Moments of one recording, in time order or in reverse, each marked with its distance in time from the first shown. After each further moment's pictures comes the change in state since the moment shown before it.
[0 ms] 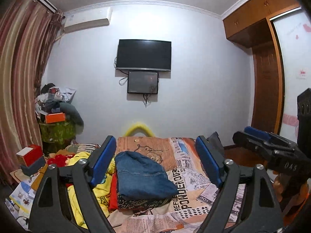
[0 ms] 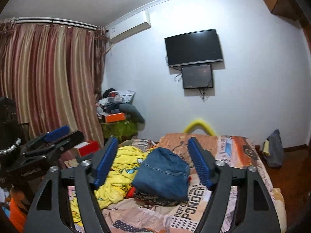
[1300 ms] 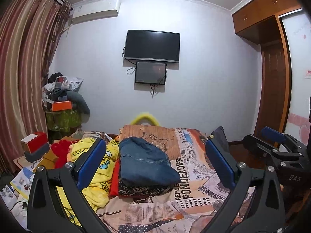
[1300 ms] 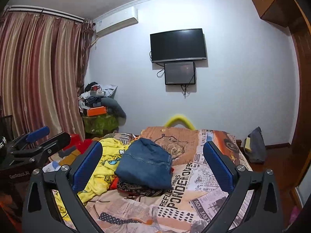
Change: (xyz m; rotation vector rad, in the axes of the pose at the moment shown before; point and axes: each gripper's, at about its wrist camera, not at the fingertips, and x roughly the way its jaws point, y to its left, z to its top) left arm -0.003 -0.004 -0.026 -0.031 0.062 0.043; right arm -0.015 0.004 -0.018 -0.025 0.024 -0.148
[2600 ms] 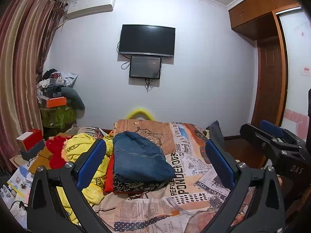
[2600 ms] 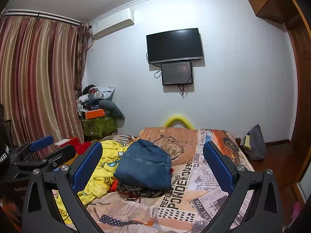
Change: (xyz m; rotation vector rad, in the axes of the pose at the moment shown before) left arm 0.009 -0.001 -0.011 0.008 0.040 -0.042; right arm 0.001 -0.003 0.003 0.031 -0.002 -0.009
